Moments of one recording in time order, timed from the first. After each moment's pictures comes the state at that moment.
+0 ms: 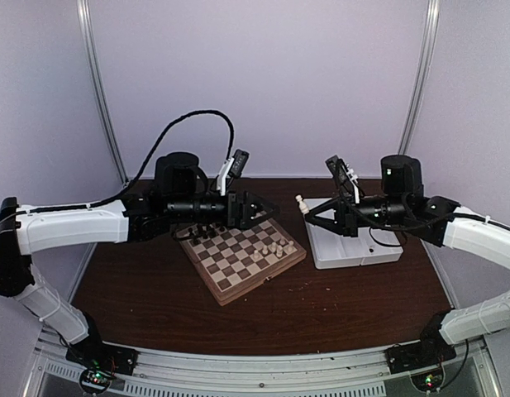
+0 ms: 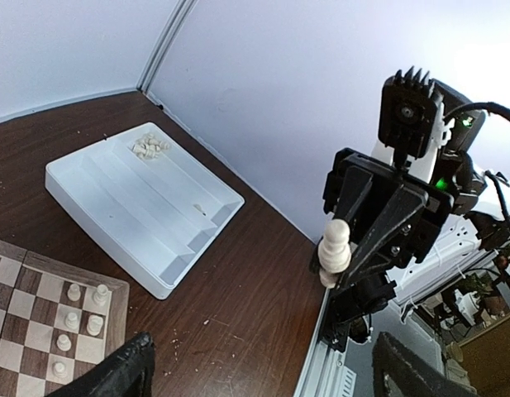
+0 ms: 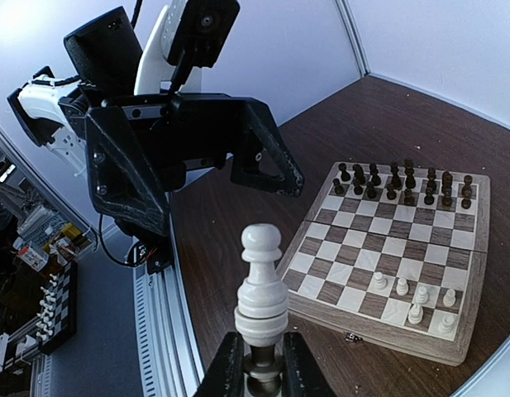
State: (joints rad) left arm -0.90 1.49 1.11 0.16 0.41 -0.53; right arm 0.64 1.14 0.91 -0.11 -0.67 0.23
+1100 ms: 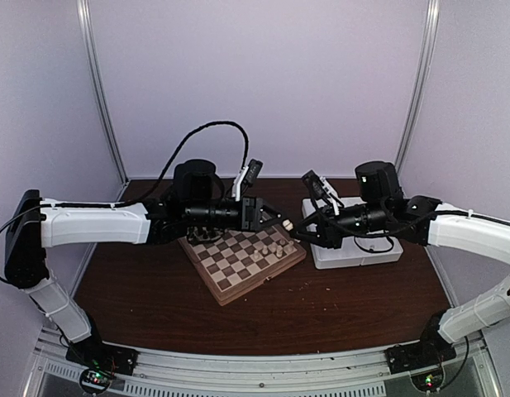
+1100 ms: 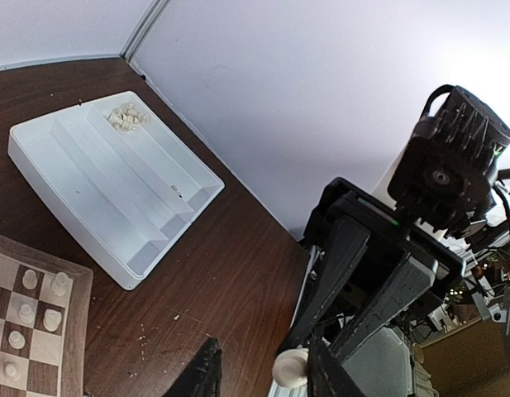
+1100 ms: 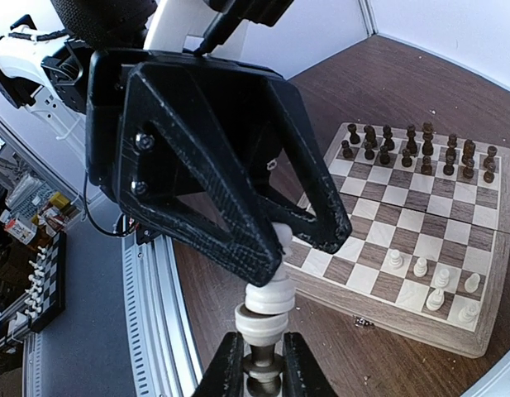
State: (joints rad) left arm -0.91 1.62 1.14 0.26 0.48 -0.65; right arm 0.75 1.26 0.96 -0.17 -0.59 0.18
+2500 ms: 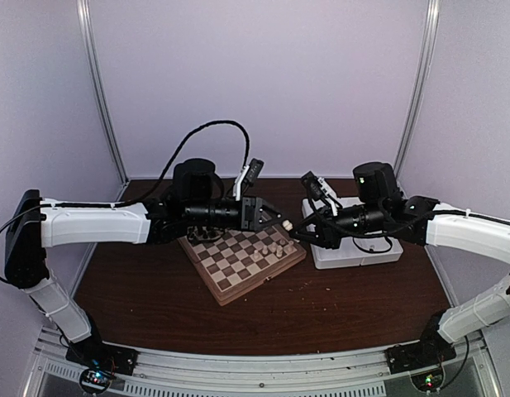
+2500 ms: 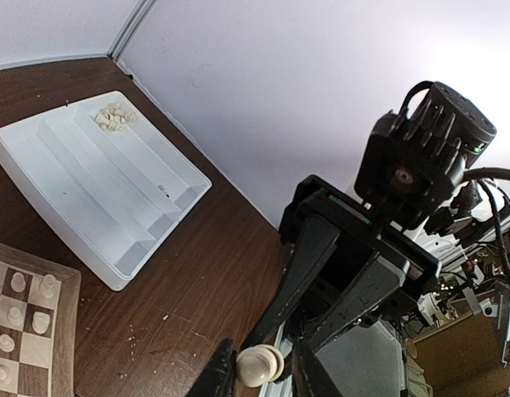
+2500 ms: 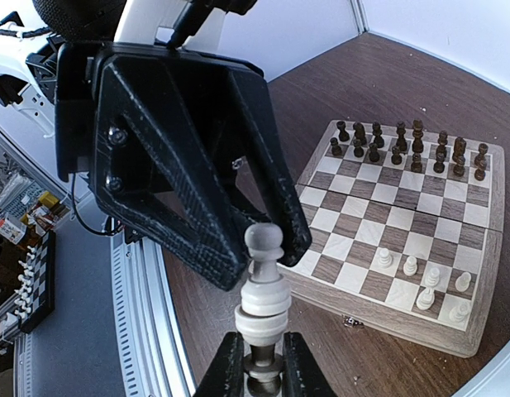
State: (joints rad) left arm -0.91 1.63 1.14 0.28 0.52 -0.66; right arm 0.75 1.27 0.96 -0.17 -0.56 0.16
